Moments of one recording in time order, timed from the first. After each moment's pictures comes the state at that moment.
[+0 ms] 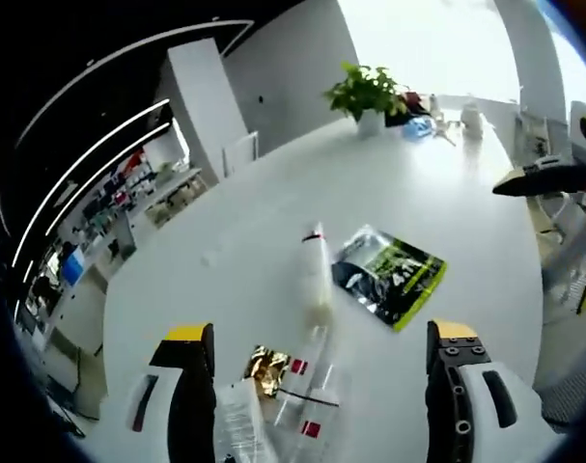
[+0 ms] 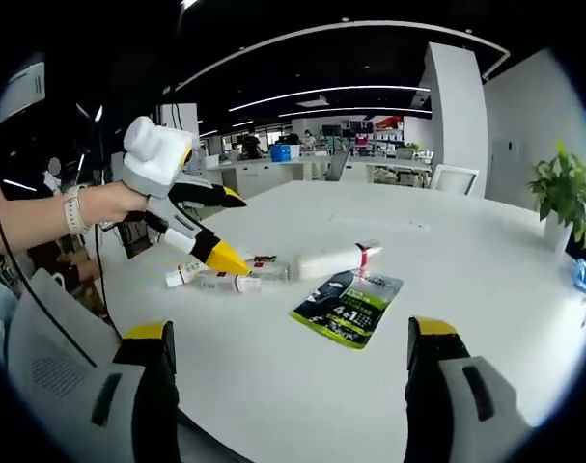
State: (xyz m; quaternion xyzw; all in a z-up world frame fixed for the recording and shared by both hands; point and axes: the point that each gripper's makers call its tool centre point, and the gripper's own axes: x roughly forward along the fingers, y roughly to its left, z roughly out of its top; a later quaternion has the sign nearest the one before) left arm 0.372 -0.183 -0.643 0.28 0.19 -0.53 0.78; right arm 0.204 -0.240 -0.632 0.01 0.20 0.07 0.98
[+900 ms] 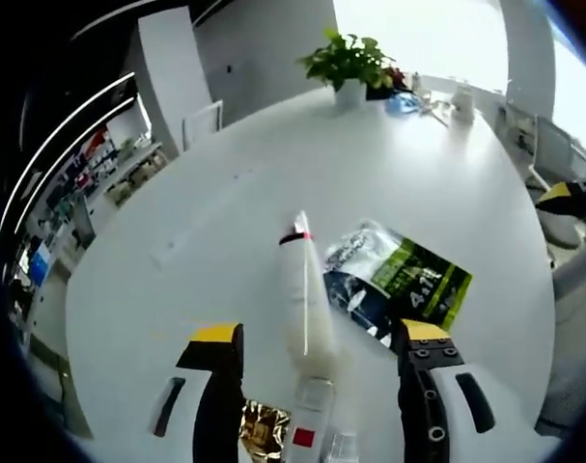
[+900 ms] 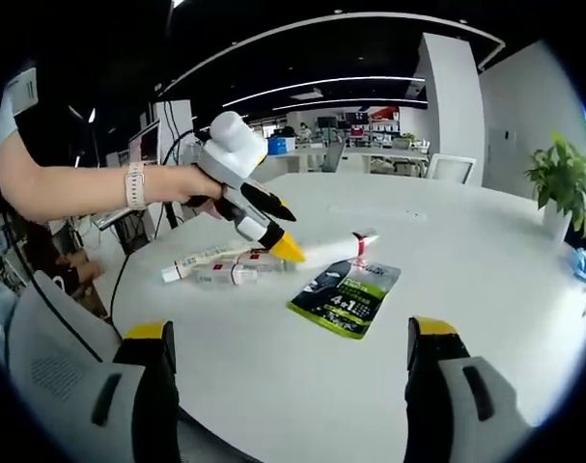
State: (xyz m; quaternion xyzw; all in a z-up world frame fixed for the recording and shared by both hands) left arm 0.402 -0.250 -0.685 0.30 0.26 -0.57 0.72; right arm 0.203 -0.245 -0.641 0.02 0.22 0.06 0.97
